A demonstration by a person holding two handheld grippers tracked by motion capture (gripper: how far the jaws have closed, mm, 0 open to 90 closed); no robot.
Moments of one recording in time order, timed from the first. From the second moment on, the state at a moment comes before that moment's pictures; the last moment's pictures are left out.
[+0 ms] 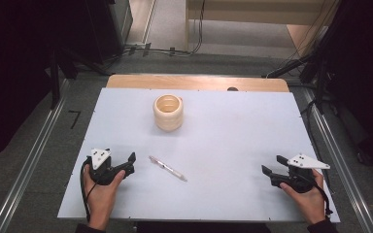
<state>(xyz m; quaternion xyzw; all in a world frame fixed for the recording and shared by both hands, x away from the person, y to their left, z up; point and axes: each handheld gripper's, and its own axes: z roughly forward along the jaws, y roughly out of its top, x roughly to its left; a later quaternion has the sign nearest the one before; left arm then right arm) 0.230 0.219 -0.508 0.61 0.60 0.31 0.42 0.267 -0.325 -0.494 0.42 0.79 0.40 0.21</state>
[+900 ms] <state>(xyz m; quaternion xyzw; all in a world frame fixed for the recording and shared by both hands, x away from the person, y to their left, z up) 0.231 0.218 -0.509 0.61 0.60 0.30 0.42 0.271 -0.297 -0.497 0.40 0.80 0.40 0.20</state>
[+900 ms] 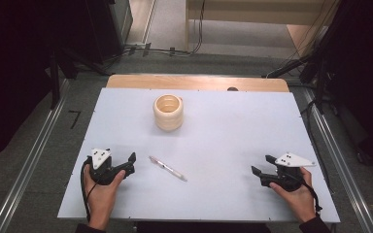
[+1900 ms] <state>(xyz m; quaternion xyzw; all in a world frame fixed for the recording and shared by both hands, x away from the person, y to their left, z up) 0.231 0.219 -0.509 0.61 0.60 0.31 0.42 0.274 -0.261 -0.497 0.36 0.82 0.41 0.18</state>
